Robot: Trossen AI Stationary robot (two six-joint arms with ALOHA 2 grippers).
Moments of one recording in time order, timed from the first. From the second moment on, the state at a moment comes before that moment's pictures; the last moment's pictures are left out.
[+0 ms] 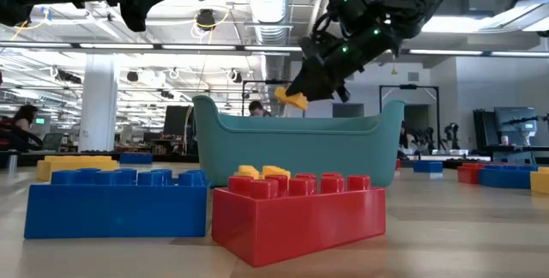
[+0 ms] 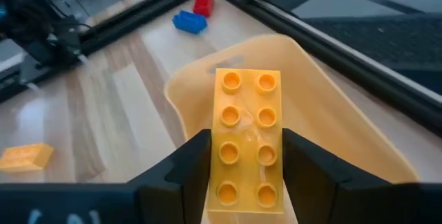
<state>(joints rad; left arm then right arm) -0.20 0.73 0.20 0.80 -0.40 -0.05 -0.38 1.64 0.94 0.24 0.00 0.29</state>
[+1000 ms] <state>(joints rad) -0.18 0.73 0.20 0.54 -0.71 -0.23 -0.05 1.25 0.65 0.36 0.16 0.30</state>
